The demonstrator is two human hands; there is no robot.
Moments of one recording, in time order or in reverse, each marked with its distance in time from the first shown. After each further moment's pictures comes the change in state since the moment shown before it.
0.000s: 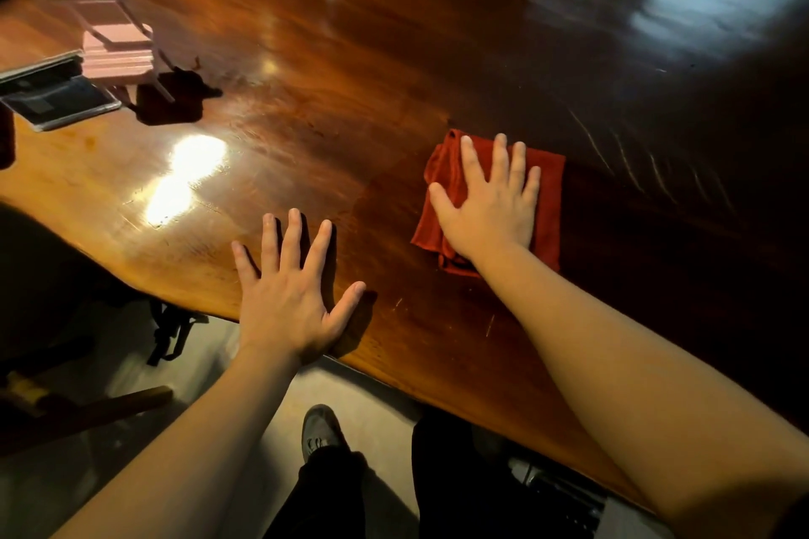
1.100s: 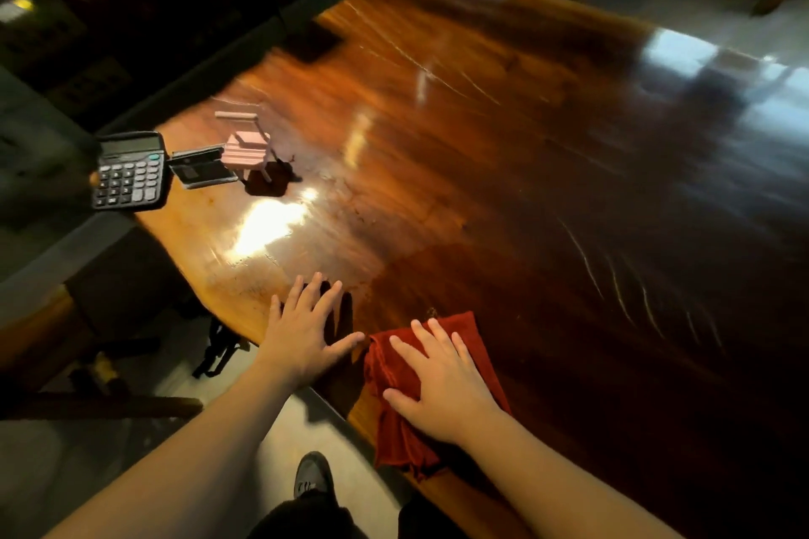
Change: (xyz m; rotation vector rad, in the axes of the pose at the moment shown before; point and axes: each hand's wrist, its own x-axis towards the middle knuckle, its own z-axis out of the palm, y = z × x) left_hand 0.005 0.017 -0.048 -0.129 -0.235 -0.255; right_hand -0.093 0.018 -0.035 0.198 -0.494 -0.700
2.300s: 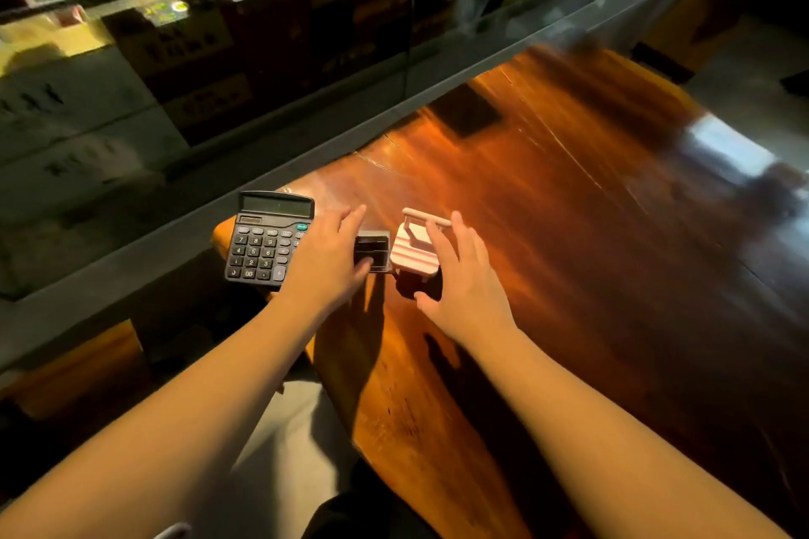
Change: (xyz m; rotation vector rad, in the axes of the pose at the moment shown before) left_hand 0.191 -0.244 -0.168 -0.299 0.385 0.012; right_hand 0.330 -0.205 -0.128 -0.193 0.357 -0.018
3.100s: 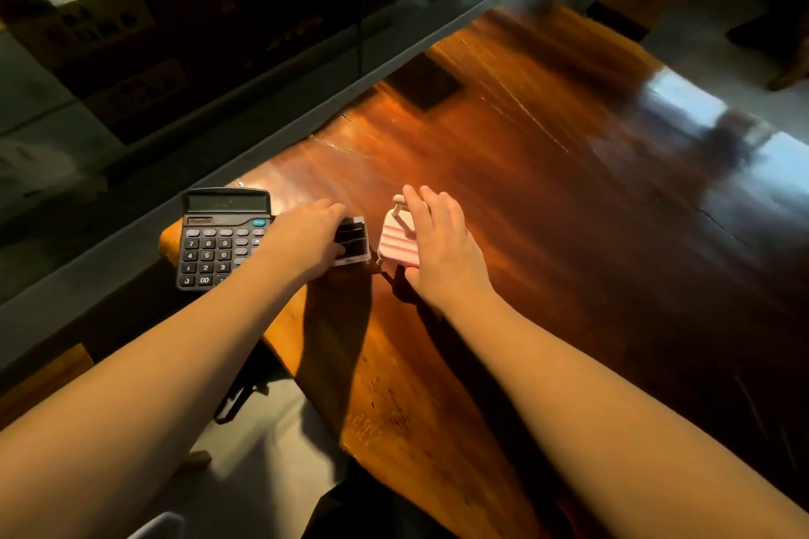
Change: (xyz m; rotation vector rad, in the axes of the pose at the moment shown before) left_hand 0.045 0.011 0.000 0.199 -0.337 0.100; right_hand 0.020 0.012 0.006 -0.071 0.083 0.027
